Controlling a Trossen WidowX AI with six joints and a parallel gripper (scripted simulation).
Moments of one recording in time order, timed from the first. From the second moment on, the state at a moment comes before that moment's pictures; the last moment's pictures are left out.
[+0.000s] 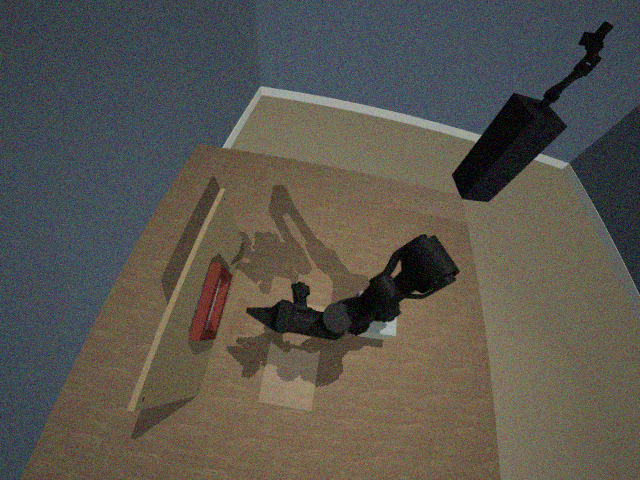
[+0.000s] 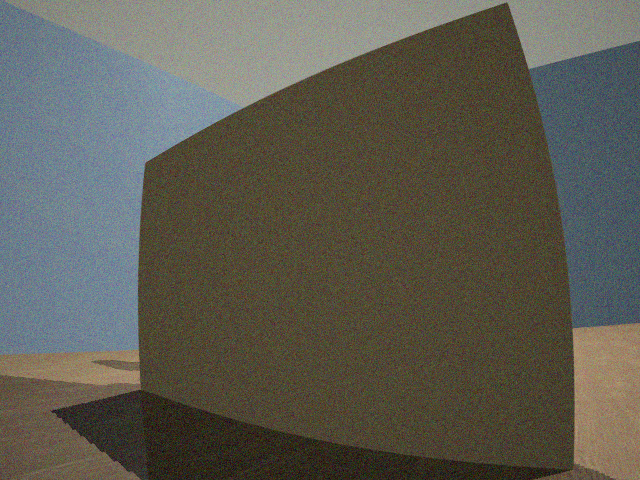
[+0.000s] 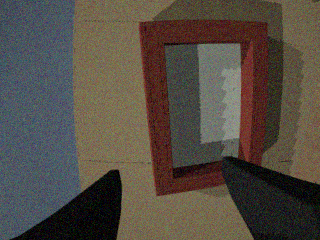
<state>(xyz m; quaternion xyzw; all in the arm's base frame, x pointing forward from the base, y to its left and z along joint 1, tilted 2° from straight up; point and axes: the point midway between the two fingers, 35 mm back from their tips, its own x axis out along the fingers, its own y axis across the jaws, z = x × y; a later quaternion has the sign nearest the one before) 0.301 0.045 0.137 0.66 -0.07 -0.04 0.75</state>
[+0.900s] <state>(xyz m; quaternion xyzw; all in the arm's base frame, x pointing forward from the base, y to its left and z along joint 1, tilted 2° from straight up) 0.363 0.032 0.141 0.66 -0.07 -0.04 0.75</state>
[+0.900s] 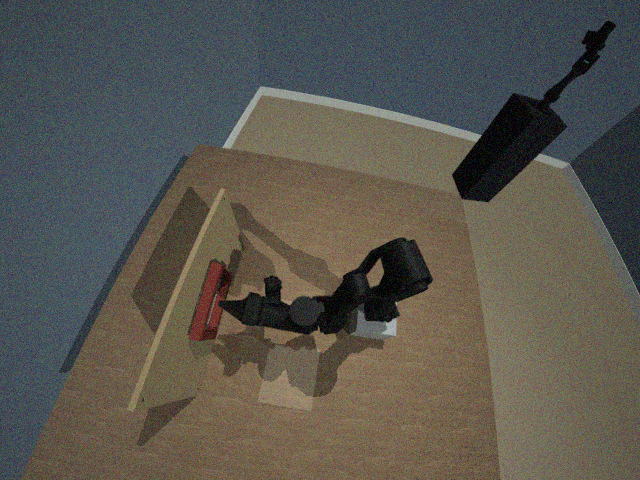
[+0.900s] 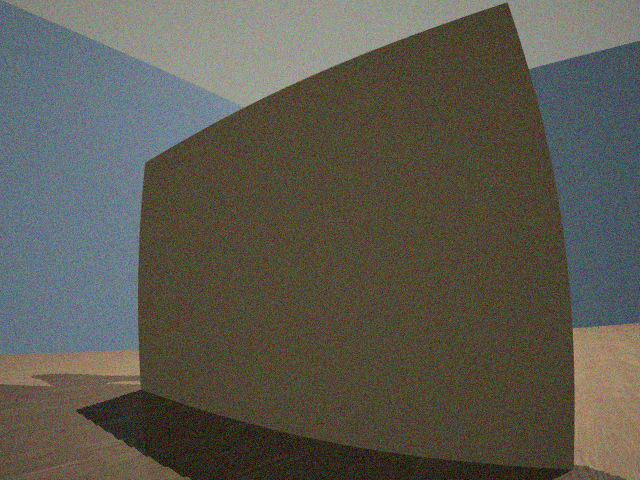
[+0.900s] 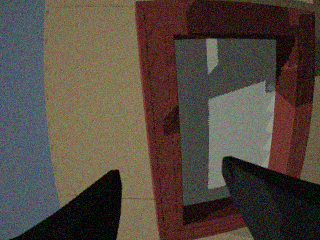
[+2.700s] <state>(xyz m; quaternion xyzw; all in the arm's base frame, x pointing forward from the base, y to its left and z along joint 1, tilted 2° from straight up) 0.401 0.027 0.145 0.66 -0.07 -0.04 0.75</state>
